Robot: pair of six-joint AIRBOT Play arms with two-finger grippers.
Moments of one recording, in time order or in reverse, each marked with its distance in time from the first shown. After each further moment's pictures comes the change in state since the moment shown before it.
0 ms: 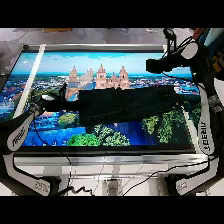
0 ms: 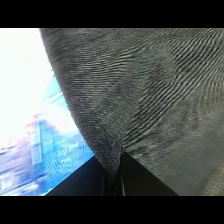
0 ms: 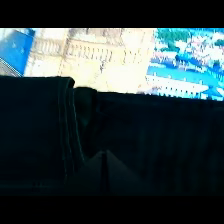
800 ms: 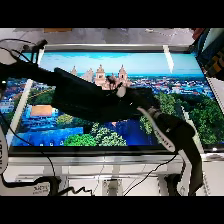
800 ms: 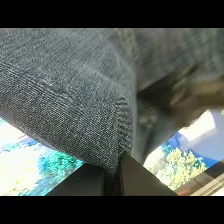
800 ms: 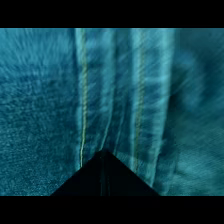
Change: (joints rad) left arm 0.035 0.262 0.576 0.466 -0.571 -0.318; right arm 0.486 -0.308 -0.208 0.286 -0.483 0.152
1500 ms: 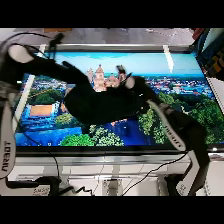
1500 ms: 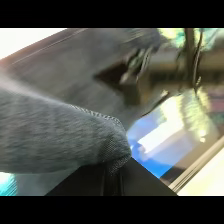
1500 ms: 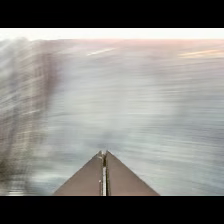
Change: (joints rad) left arm -0.269 -0.054 0.025 -0.128 0.158 -0.098; right arm -0.211 0.138 0.071 -0.358 0.247 0.120
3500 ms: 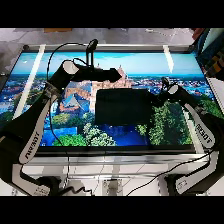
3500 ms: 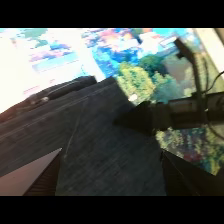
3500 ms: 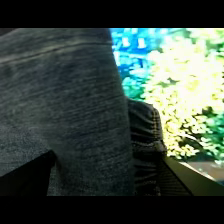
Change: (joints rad) left arm -0.165 -0.181 0.001 -0.135 0.404 0.110; right arm -0.419 0.109 -0.495 0.249 -0.157 -0.215
